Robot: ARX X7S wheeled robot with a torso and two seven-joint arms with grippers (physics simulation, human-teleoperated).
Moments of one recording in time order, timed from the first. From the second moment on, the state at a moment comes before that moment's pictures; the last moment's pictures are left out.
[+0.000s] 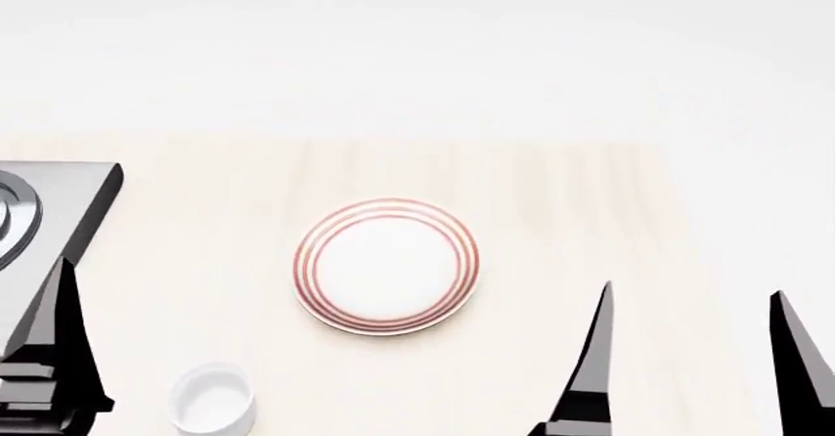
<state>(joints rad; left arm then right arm) -0.04 -0.30 -0.01 0.60 -0.44 -0.28 -0.18 -0.07 0.33 0.02 -0.73 0.31 0.19 0.24</state>
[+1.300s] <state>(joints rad) -0.07 -0.34 -0.03 0.58 -0.48 -0.29 -0.21 -0.07 0.39 0.03 -0.73 0.31 0.22 0.26</state>
